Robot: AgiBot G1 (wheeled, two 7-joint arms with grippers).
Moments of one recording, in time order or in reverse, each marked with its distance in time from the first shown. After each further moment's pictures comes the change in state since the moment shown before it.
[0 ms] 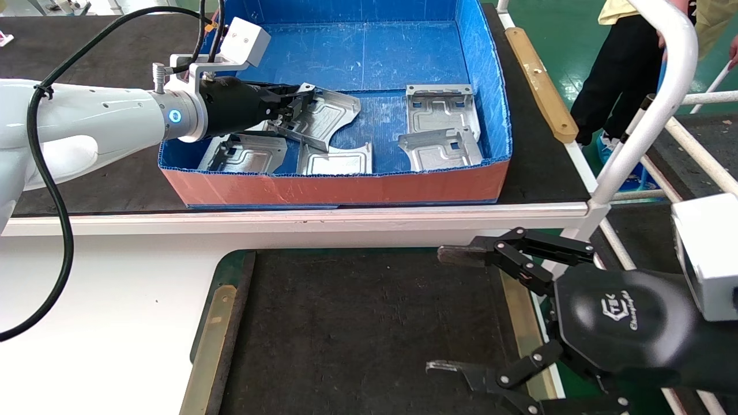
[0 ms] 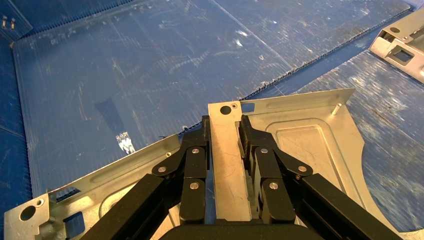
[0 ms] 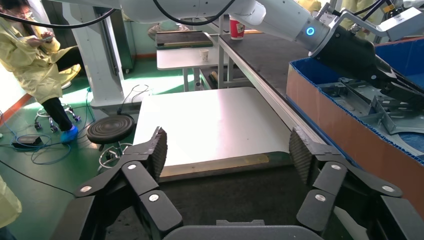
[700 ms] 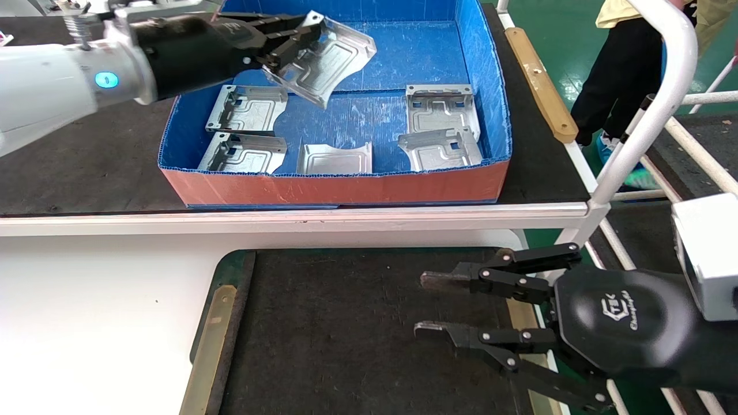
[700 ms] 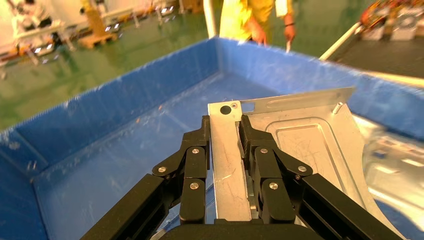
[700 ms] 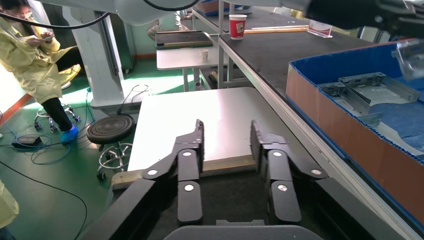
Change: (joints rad) left arm 0.068 -0.171 -0.120 -0.294 -0.197 0.199 0.146; right arm 0.000 0.000 -0.001 0.000 0.000 0.000 0.000
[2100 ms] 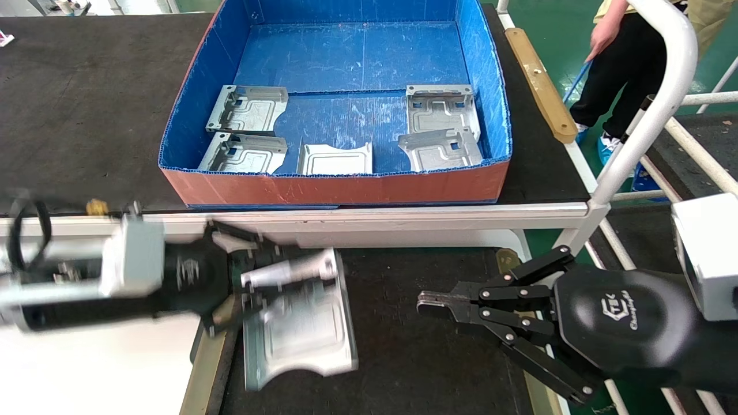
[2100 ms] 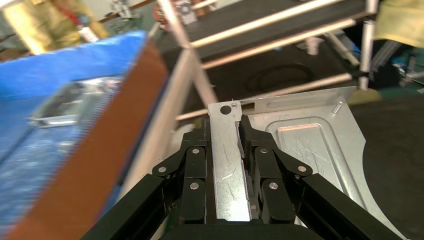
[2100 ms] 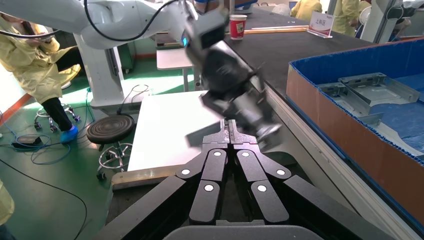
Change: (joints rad) left arm 0.441 -0.301 -0.107 -0.307 -0.295 0.619 0.522; right arm 0.000 0.000 -0.001 0.000 0.001 0.000 -0.001
